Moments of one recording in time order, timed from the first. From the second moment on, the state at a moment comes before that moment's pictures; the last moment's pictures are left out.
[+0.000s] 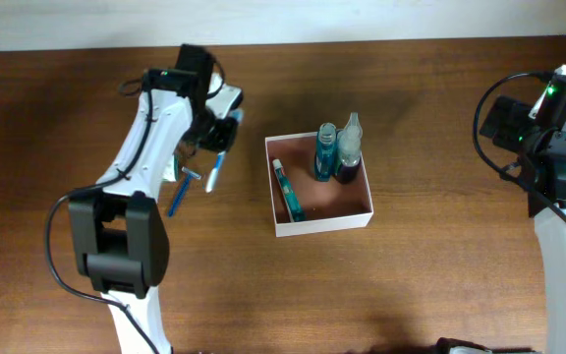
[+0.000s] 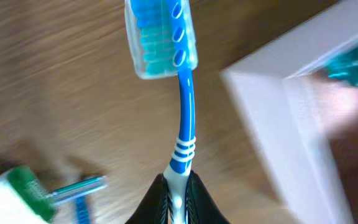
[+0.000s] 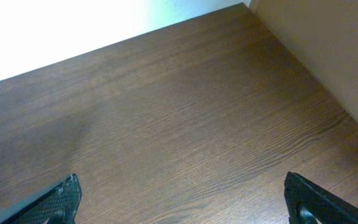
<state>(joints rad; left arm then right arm) -0.21 2.11 1.88 -1.14 0.22 0.17 -0.23 1.33 1.30 -0.64 0.22 0.13</state>
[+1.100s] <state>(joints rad) -0.45 2.11 1.92 -1.14 0.34 -0.11 -0.23 1.33 1.30 -0.64 0.22 0.13</state>
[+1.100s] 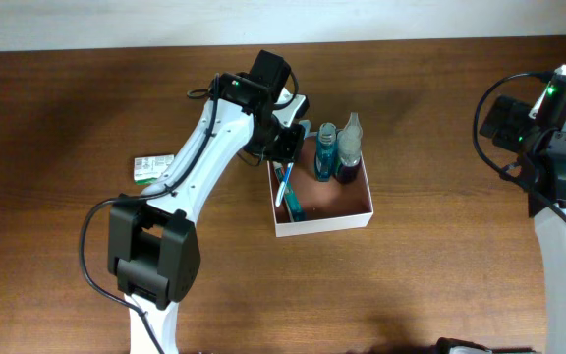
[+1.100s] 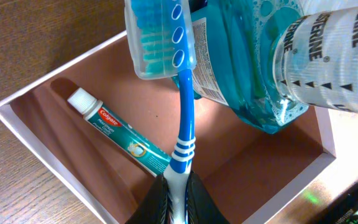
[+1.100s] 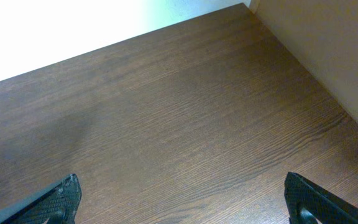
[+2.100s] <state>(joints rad) -0.51 2.11 1.92 -1.16 0.23 -0.12 -0.23 1.33 1.30 -0.64 0.22 0.13</state>
